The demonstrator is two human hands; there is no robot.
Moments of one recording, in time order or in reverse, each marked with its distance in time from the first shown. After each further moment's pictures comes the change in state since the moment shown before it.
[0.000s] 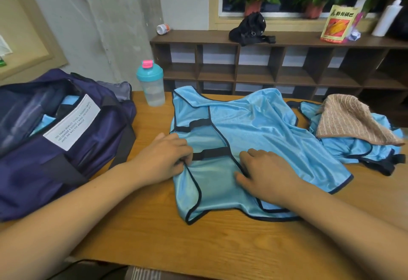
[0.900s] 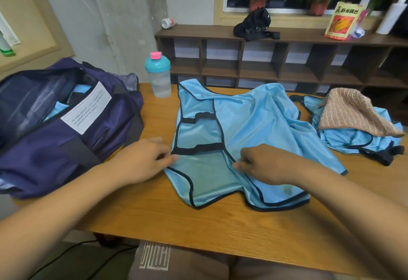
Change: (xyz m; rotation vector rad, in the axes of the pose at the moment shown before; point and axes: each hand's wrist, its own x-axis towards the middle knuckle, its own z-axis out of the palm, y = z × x) left_hand -0.063 -0.004 -0.015 -0.217 -0.100 -0.342; right_hand -0.005 -0.028 -0.044 0.229 -0.378 0.078
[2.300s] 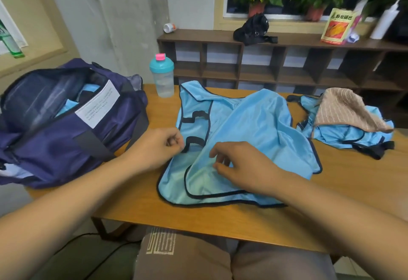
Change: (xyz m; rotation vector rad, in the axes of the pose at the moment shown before) left_hand -0.007 0.029 -0.009 -0.359 0.150 -0.107; right_hand -0.004 -0.038 0.039 0.167 0.385 -0.340
